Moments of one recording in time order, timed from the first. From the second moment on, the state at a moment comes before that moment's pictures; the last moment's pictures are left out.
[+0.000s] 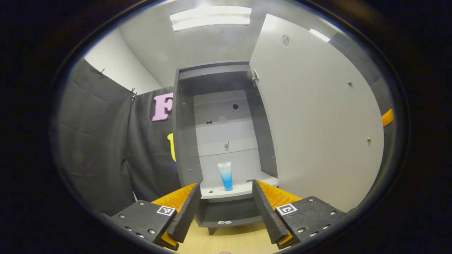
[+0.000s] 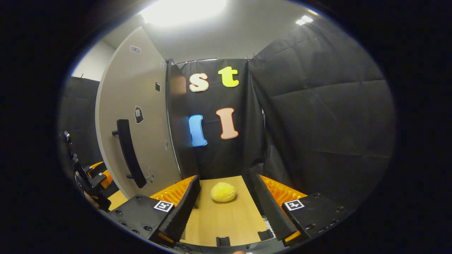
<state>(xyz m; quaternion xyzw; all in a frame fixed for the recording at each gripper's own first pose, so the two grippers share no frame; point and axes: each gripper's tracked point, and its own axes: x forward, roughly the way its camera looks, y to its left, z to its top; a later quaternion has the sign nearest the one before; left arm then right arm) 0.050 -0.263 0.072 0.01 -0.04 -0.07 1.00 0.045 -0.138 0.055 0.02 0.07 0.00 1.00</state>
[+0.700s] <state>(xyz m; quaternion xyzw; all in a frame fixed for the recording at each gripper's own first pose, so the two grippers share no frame) 0.206 -0.269 0.075 -0.03 -0.04 -0.09 0.99 0.124 -0.148 0.043 0.00 0.09 -0.09 0.99</state>
